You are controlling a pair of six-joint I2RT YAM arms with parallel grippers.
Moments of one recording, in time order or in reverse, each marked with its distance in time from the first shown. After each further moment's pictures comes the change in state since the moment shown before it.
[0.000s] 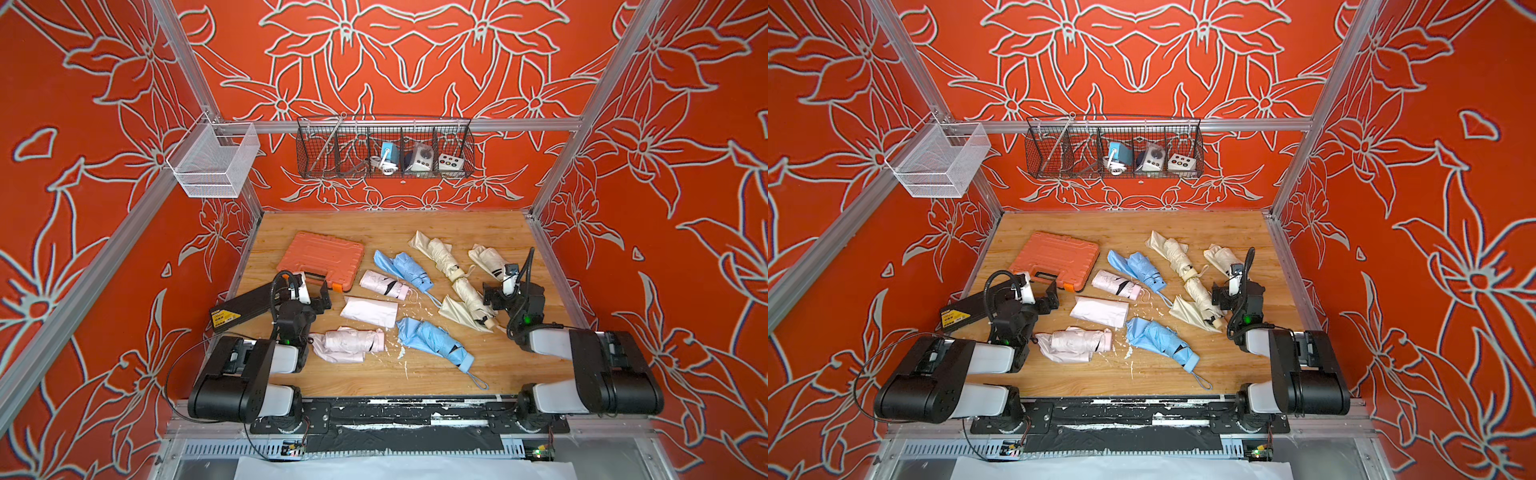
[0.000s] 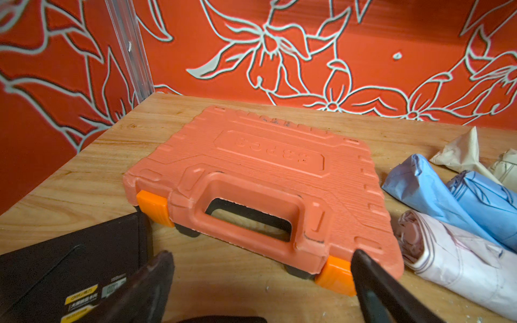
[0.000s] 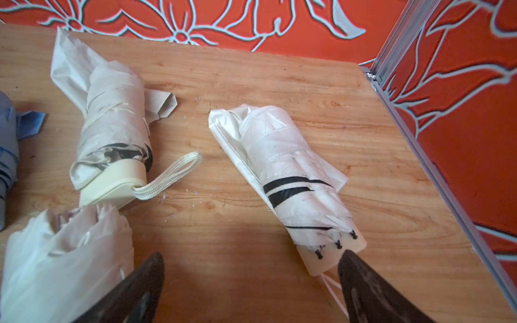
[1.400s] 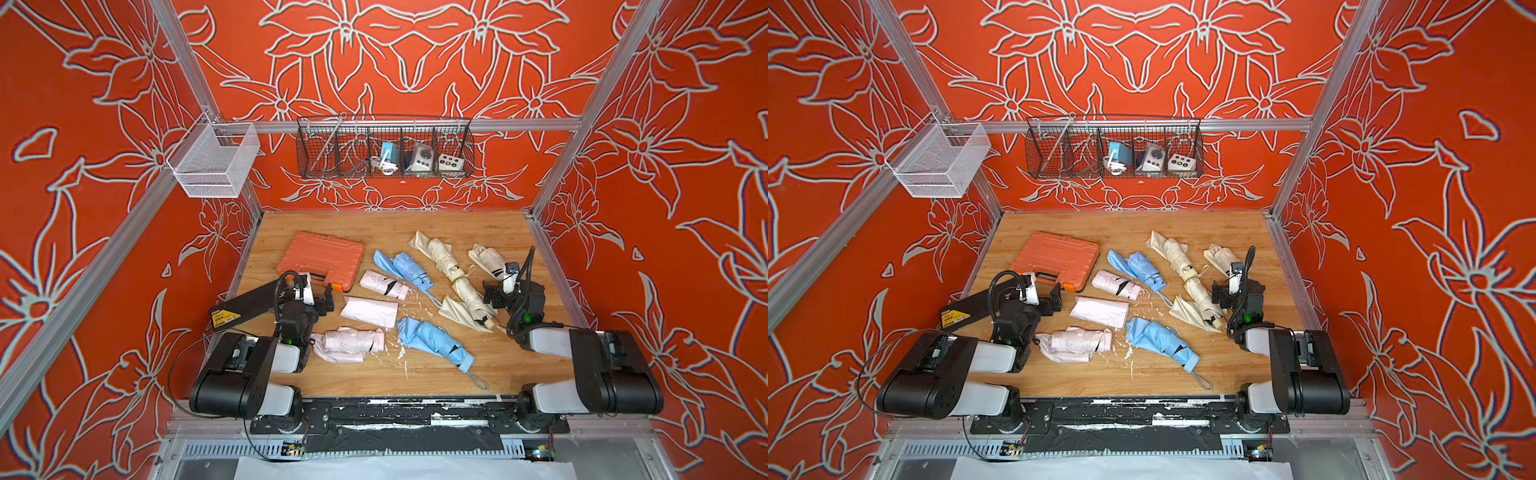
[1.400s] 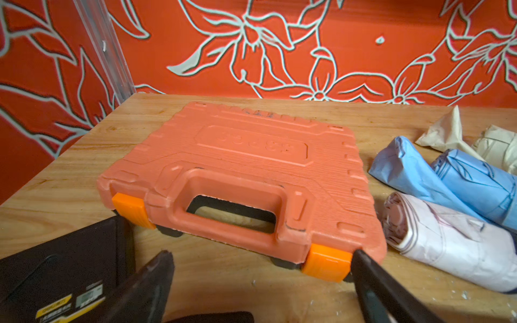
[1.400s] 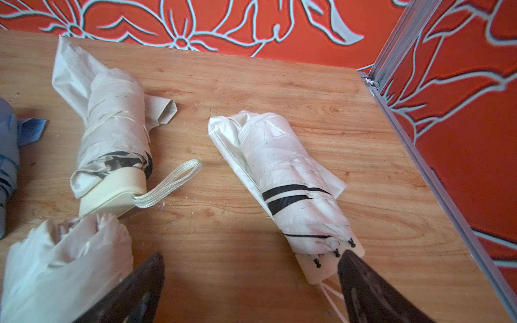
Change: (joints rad) left arm -0.029 0.023 0.001 0.008 0.026 0.040; right arm 0.000 0.002 0.006 0.002 0.000 0.000
